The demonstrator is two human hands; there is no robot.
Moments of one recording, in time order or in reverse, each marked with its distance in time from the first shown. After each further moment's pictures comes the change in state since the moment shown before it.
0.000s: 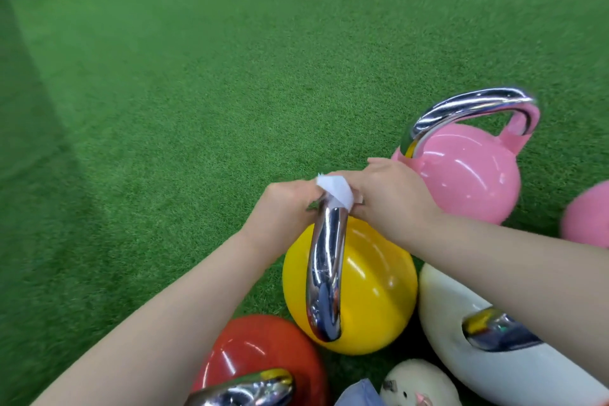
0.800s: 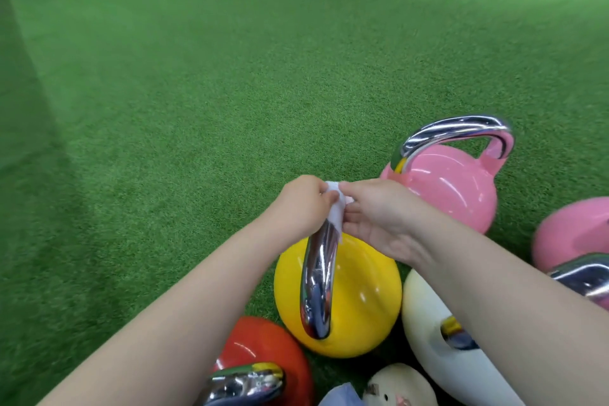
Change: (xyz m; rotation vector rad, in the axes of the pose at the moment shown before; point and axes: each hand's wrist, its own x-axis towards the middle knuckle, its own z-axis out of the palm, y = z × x) left_hand 0.035 0.044 -0.024 -0.282 -0.465 -0.695; right_hand -0.001 -0.040 -0.030 1.610 -0.118 0.897
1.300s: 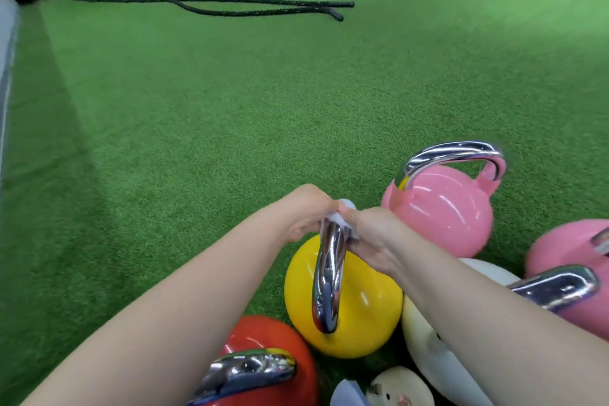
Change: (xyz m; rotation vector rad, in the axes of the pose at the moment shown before) left_hand 0.002 0.001 -0.016 -0.489 -0.204 -0.308; right_hand 0.010 0.021 0.006 -0.064 0.138 0.034
